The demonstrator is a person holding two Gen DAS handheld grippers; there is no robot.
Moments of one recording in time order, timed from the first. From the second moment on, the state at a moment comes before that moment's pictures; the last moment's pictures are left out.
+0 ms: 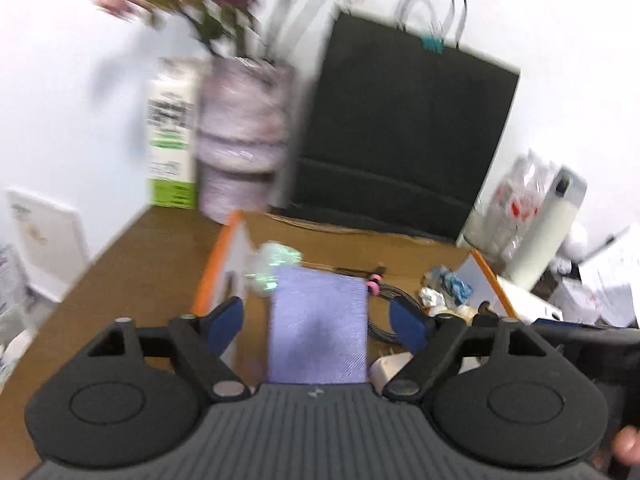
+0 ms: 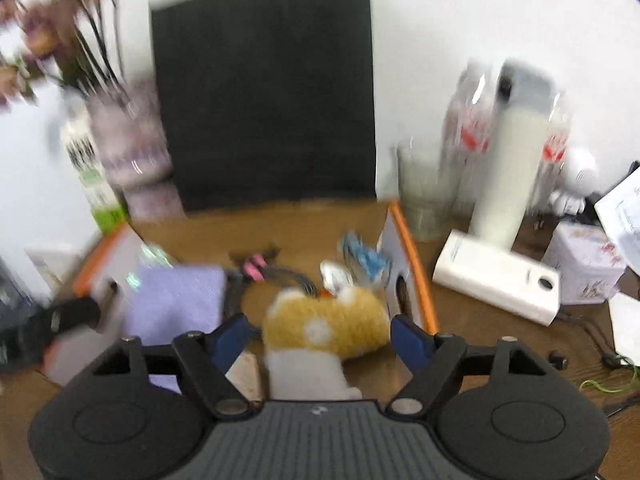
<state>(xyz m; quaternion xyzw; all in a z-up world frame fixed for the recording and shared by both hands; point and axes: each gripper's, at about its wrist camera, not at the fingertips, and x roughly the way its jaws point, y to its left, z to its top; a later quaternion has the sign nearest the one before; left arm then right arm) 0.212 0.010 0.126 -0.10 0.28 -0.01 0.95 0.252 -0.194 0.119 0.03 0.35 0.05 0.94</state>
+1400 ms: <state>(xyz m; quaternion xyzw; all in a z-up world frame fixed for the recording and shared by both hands) -0.062 0.005 0.007 -0.02 0.30 -0.08 0.95 -0.077 -0.198 0.026 -0.06 0.29 0.13 0.95</state>
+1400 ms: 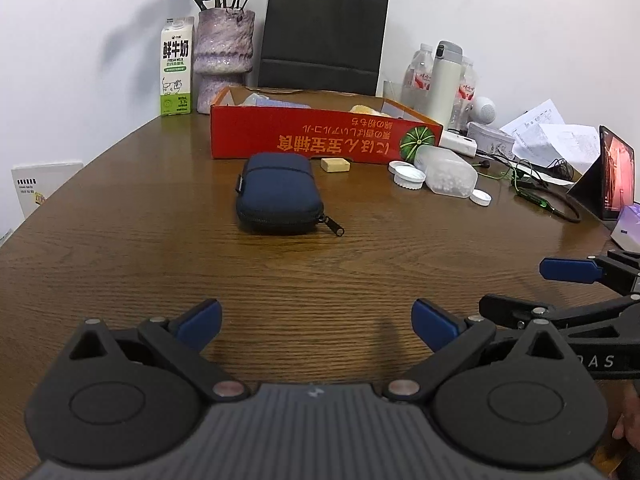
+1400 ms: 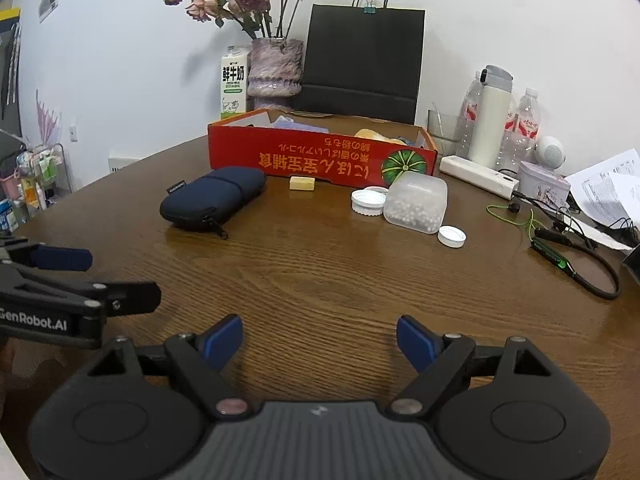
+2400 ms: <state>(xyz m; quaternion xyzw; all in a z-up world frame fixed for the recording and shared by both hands) 0.101 -0.001 0.017 -0.02 0.32 -0.05 0.95 0.105 -0.265 0.016 -0.03 0.34 0.06 0.94</state>
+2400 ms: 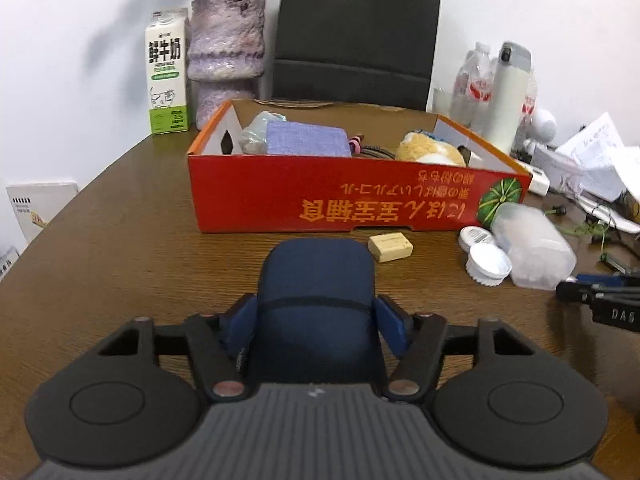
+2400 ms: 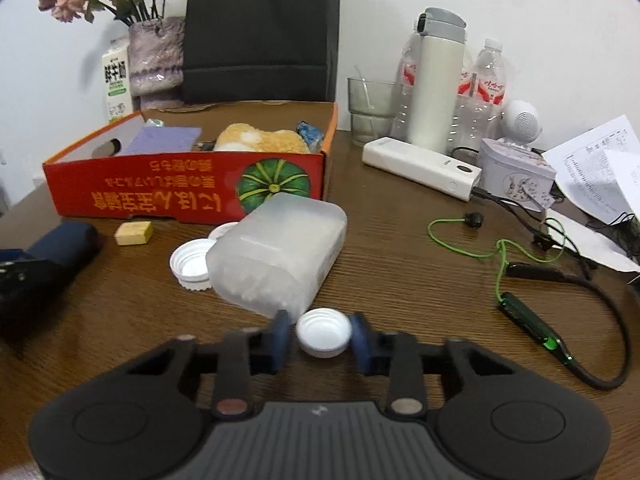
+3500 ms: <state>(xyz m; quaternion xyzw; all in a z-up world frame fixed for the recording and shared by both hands) -0.060 0.005 0.082 -0.08 0.25 -0.10 0.96 -0.090 -0.209 0.065 0.00 0.27 0.18 0.95</state>
